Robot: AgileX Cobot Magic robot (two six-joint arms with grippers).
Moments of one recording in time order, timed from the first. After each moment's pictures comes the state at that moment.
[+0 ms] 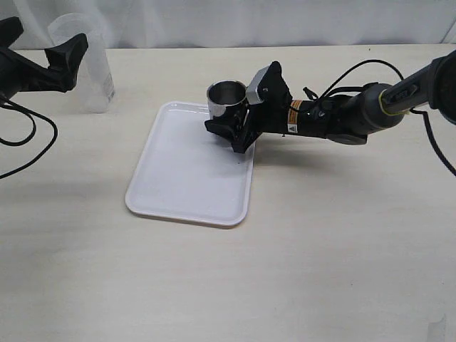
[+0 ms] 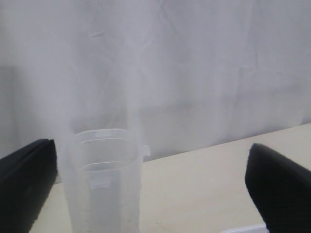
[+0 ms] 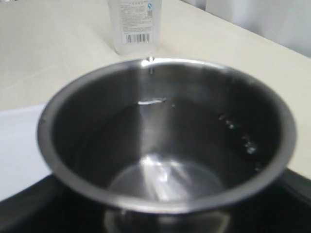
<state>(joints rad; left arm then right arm) 0.00 1.74 -0.59 0.41 -1.09 -0.18 0.22 2.42 -1.38 -1.12 -0.93 0.52</state>
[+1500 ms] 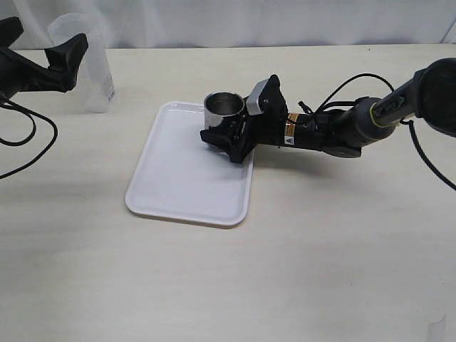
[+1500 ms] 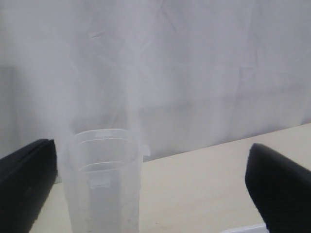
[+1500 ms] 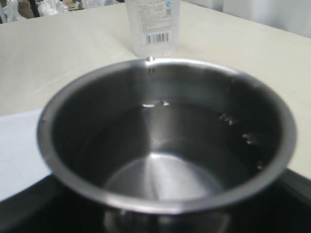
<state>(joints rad) 0.00 1.74 -0.59 0.41 -1.09 -0.18 0.22 2.48 -1.38 -1.10 -1.02 0.53</state>
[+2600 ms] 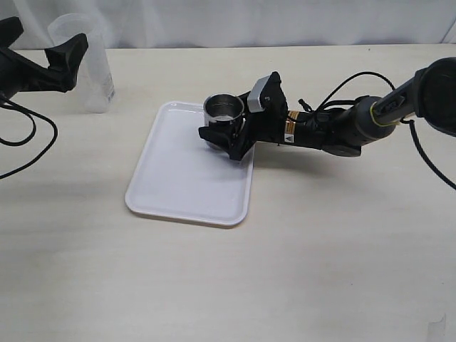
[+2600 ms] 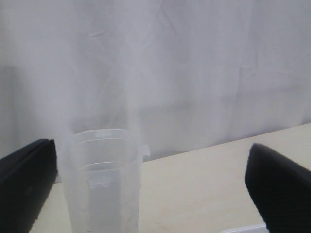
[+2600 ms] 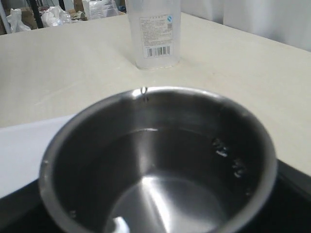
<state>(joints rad) 0.00 1.74 -0.59 0.41 -1.09 -0.18 0.22 2.48 -1.38 -1.09 -1.05 0.53</state>
